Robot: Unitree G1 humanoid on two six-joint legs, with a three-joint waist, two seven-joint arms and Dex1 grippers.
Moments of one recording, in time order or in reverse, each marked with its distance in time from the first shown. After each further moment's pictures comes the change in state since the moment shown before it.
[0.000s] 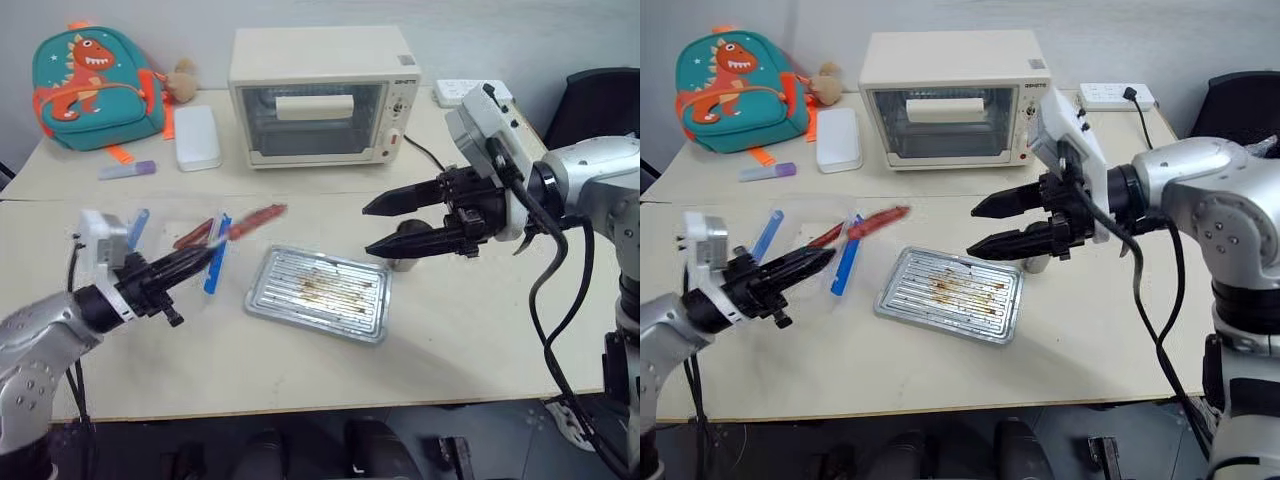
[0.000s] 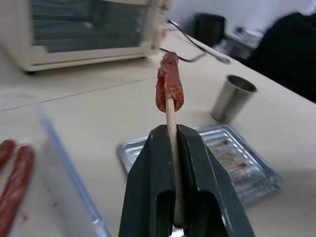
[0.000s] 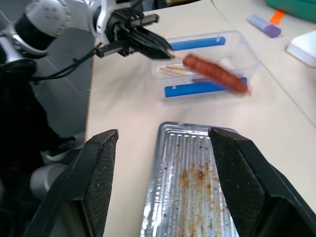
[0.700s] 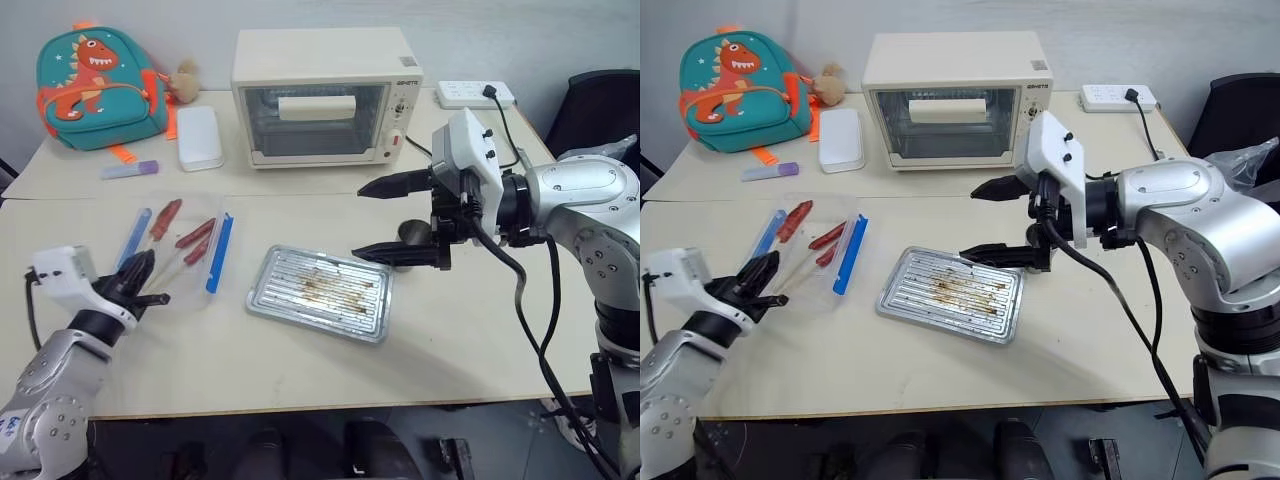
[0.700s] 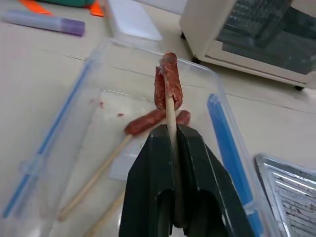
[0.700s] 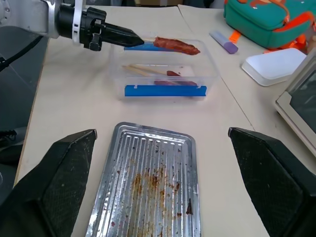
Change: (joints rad) left arm 0.007 -0.176 -0.055 0.070 0.130 -0.086 0.408; right arm 0.053 0.048 0.041 -0.009 -0.143 -0.185 -0.079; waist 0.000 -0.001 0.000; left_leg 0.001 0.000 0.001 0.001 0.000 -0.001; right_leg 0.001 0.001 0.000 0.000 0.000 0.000
